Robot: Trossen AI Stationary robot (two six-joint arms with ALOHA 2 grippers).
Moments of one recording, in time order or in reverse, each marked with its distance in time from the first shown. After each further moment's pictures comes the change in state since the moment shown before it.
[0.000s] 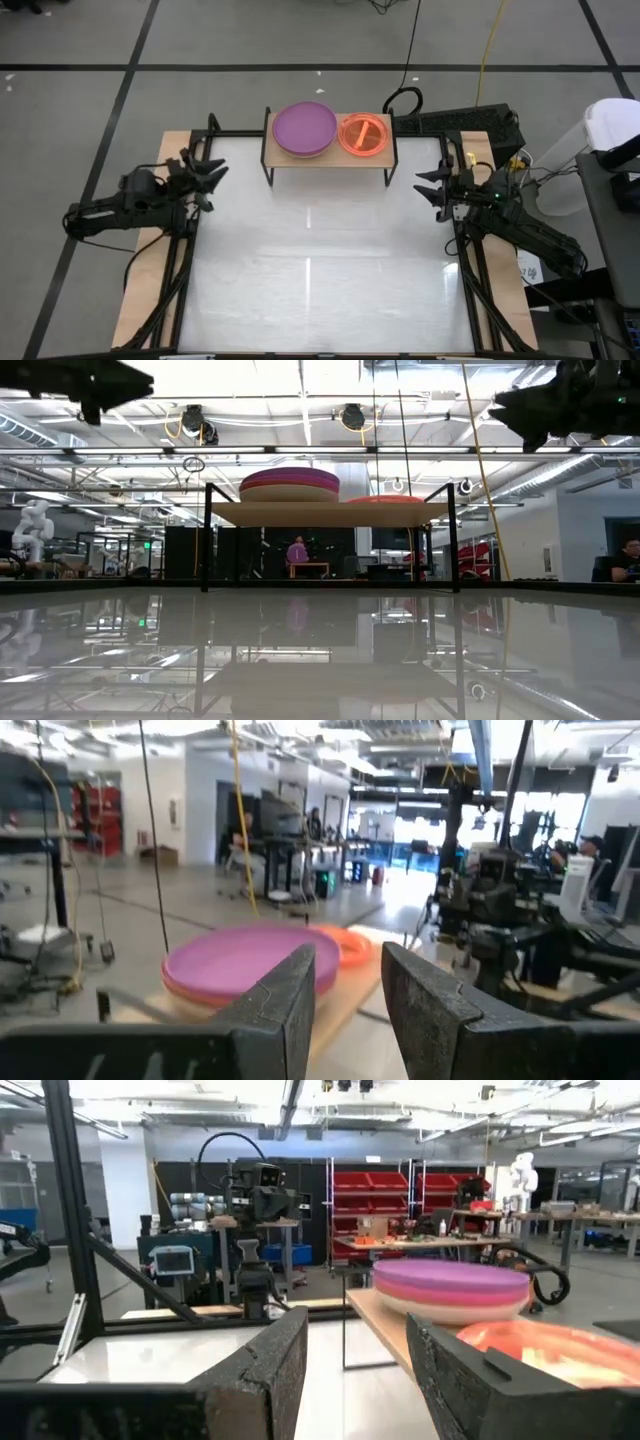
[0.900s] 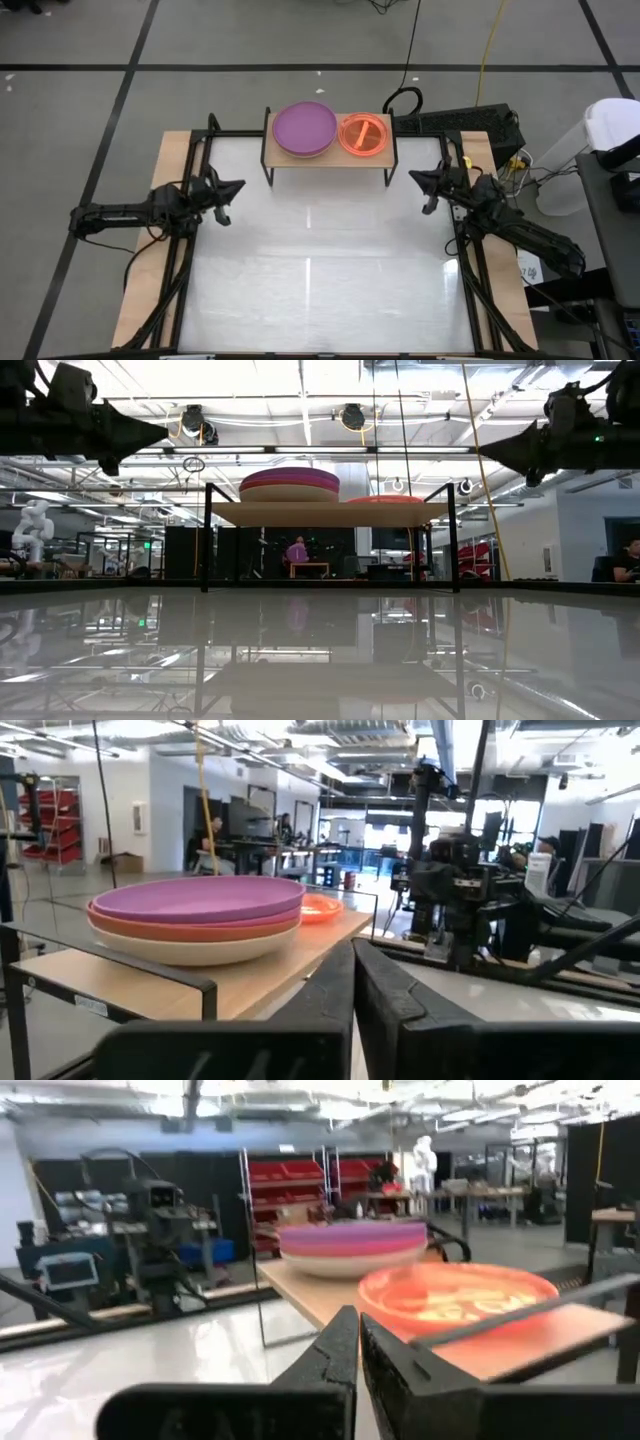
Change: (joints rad) left arm -0.040 -0.045 -0.378 0.375 0.060 0.010; right arm 0.000 0.002 -0.139 0.126 0.237 0.006
